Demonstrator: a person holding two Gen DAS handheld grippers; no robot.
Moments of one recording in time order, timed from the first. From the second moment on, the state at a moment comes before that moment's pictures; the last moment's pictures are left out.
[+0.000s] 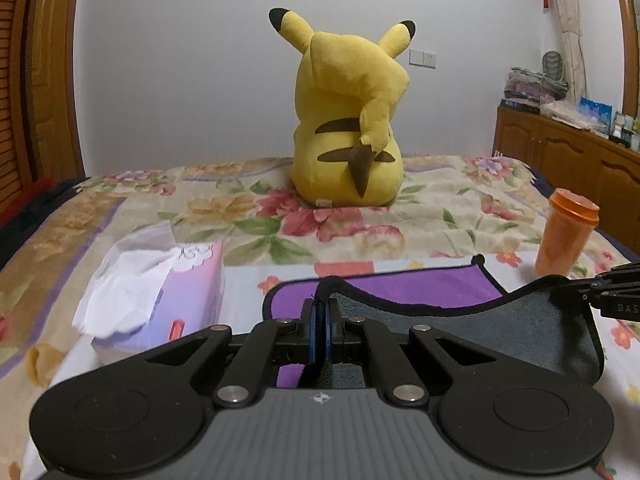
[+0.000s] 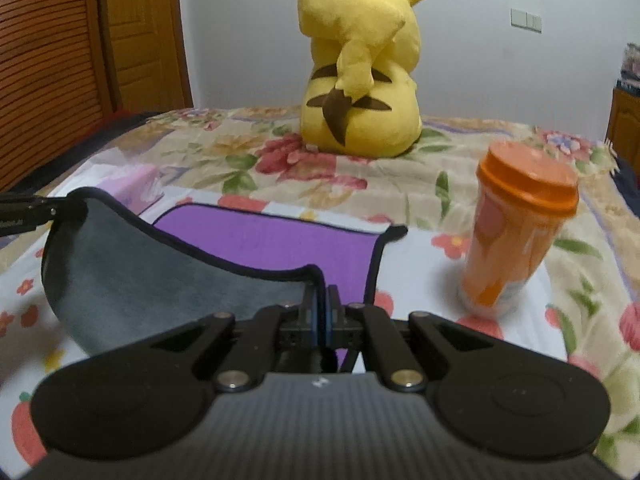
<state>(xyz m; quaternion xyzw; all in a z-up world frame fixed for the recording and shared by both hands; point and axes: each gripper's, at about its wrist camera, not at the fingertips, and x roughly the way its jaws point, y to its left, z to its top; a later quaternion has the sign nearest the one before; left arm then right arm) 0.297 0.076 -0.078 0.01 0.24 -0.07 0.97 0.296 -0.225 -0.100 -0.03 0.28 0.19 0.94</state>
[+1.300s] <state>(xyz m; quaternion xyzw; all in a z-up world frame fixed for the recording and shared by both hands) 0.405 0.083 -0.115 0.02 0.26 -0.03 0.97 0.392 -0.188 -0.133 -0.10 0.26 0.11 0.95</state>
